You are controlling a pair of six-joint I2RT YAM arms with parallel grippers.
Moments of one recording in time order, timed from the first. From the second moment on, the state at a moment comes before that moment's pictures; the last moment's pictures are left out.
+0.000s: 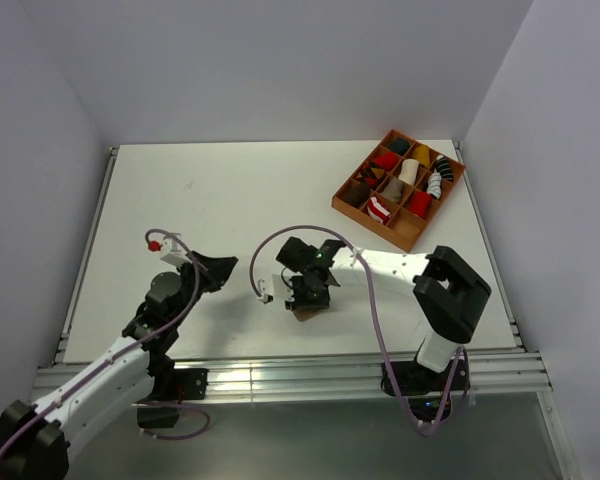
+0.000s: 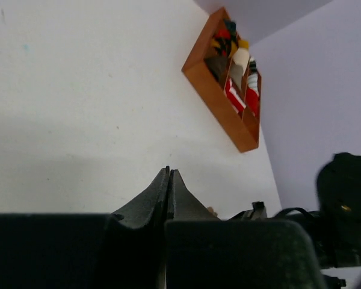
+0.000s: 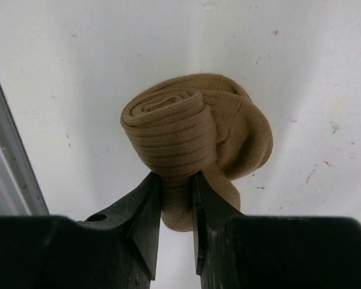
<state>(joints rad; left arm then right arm) -0.53 0.71 0.17 0.37 -0.06 -0.91 0.96 1.67 1.06 -0.72 -0.17 -0.70</state>
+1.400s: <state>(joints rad) -0.93 1.41 0.37 0.61 0.08 -0.67 0.72 2.07 1.47 -1.17 -0.55 -0.69</state>
